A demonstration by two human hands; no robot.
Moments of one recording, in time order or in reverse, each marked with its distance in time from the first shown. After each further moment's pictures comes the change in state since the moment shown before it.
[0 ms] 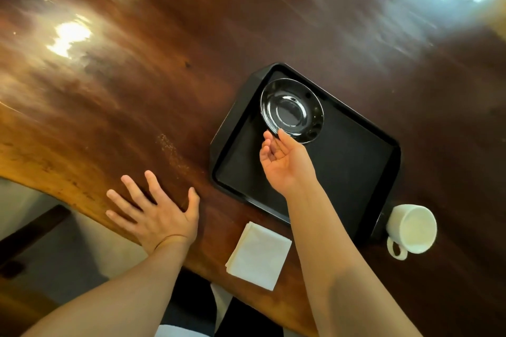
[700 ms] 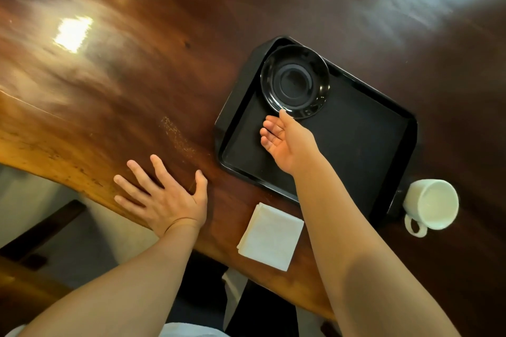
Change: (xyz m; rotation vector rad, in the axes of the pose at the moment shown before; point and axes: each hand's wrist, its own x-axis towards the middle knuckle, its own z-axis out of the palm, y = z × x) left_hand 0.000 -0.001 0.006 0.009 0.034 0.015; right_hand 0.025 0.009 -0.010 -0.364 0.063 -0.077
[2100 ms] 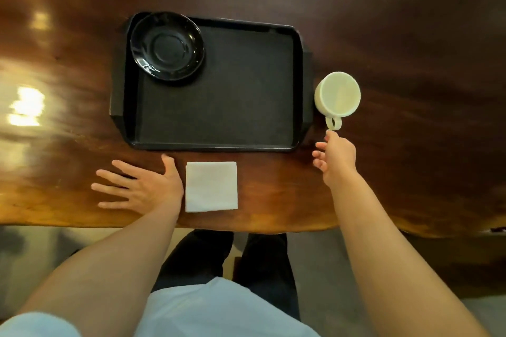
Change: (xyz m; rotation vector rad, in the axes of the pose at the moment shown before) left_hand -0.060 0.056 0.009 0.099 -0.116 -0.040; right_hand -0.099 0.051 -0.274 0.115 0.689 -0.088
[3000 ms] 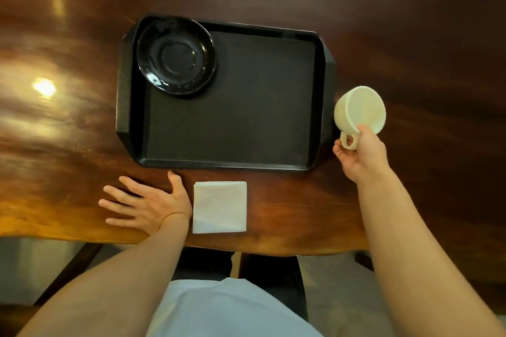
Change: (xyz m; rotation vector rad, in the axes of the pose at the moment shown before) left_hand 0.005 -0.002 0.009 -0.036 0.098 0.014; right_hand 0.037 -0.054 0.019 0.285 -0.084 0.114
